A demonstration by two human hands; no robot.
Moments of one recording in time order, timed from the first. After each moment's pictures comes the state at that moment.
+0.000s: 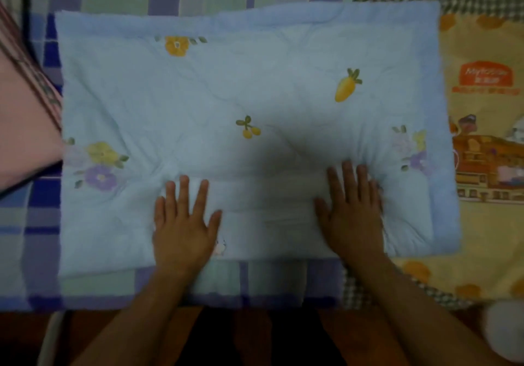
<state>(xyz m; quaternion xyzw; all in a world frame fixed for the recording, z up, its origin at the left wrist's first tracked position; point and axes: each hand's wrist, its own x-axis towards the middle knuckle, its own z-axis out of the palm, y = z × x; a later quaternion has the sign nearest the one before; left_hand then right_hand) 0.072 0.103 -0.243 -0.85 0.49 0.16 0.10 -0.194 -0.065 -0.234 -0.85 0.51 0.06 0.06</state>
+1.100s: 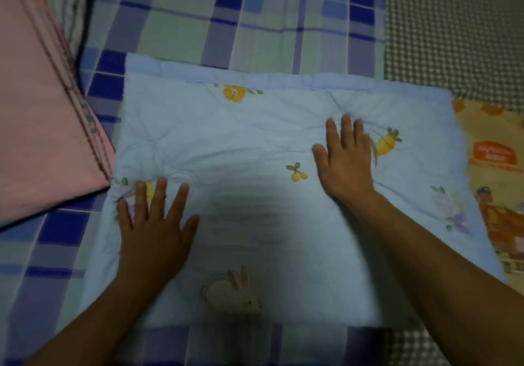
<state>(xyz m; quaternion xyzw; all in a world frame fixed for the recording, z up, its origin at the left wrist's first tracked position) 0.213 0.096 -0.250 -0.87 0.48 0.11 0.06 -0.020 -0.204 -0.238 -0.87 0.48 -0.01 0.09</state>
